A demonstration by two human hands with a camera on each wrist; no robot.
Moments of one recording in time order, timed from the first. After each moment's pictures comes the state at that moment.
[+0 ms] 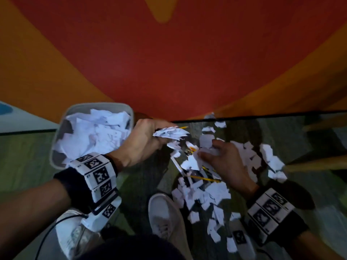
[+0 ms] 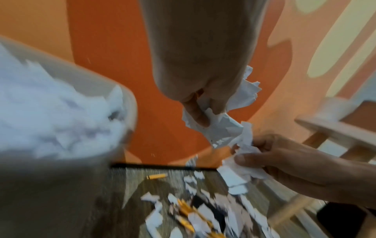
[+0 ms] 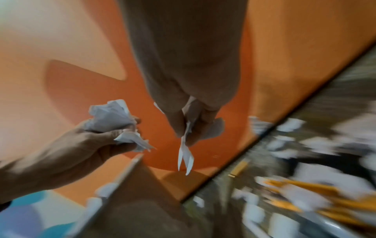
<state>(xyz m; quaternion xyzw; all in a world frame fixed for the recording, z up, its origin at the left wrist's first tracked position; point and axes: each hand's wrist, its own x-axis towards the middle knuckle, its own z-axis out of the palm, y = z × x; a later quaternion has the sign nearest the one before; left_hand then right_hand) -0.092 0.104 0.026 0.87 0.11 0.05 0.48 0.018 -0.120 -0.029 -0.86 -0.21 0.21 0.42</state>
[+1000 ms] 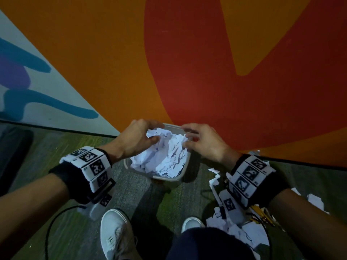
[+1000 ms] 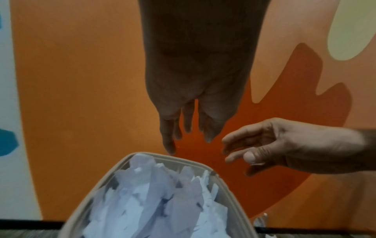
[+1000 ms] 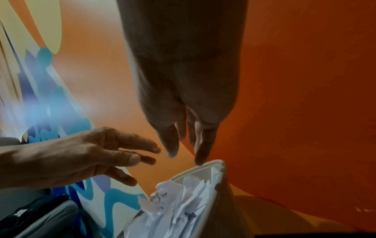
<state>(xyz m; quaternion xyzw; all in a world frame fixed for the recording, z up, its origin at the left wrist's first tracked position) -0.202 0.233 0.108 0.93 0.26 0.01 0.24 -0.022 0.085 0.072 -0.75 -0.45 0.33 0.36</state>
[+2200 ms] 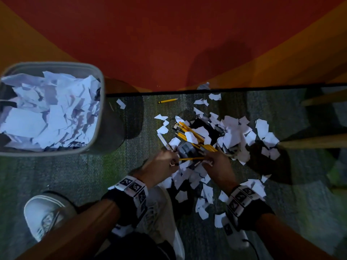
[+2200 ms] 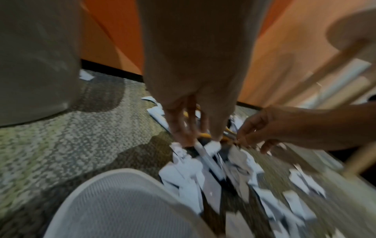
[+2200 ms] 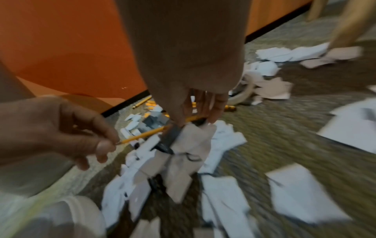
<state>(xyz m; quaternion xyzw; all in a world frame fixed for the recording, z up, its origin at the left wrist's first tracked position) -0.106 0.013 -0.154 0.89 0.13 -0.19 0.40 0.008 -0.191 -0.178 -0.90 -0.19 0.30 0.25</state>
